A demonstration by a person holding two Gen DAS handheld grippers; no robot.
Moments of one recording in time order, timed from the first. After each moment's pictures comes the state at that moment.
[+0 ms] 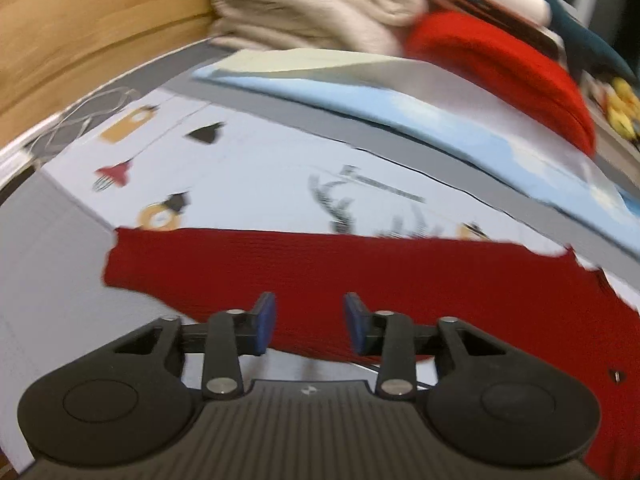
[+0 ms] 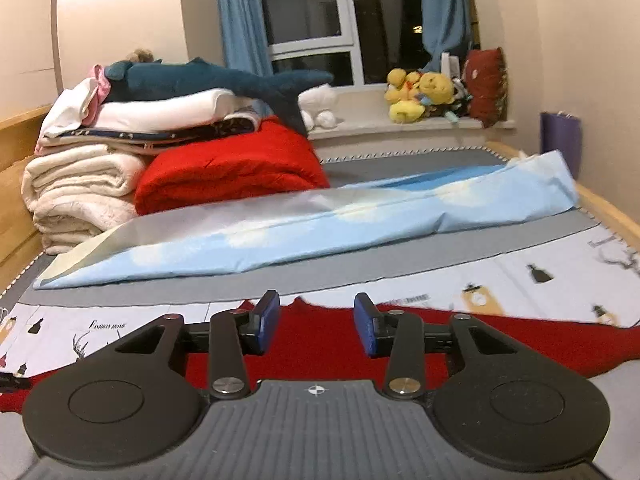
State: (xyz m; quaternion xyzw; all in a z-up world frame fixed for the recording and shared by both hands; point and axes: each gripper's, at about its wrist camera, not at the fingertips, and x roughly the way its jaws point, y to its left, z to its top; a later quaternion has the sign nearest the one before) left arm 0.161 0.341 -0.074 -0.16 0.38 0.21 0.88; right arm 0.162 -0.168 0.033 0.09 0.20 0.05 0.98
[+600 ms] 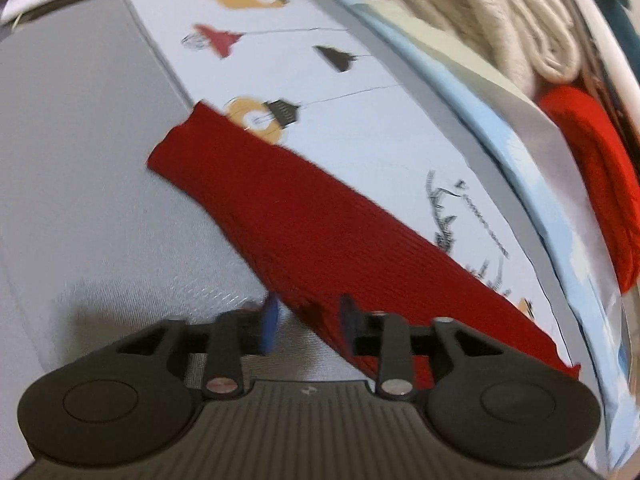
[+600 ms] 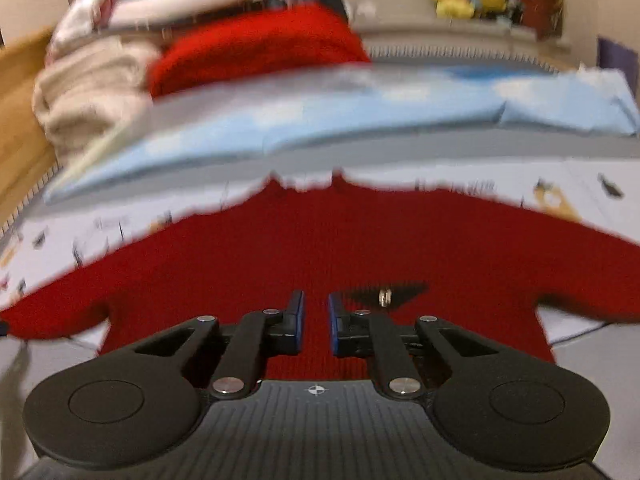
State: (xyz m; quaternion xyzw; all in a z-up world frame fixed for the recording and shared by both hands) left arm 0.140 0.437 -0.146 -0.39 0.39 0.28 0.79; right arm 0.224 -0.134 -0.056 0.07 0.34 0.12 0.93
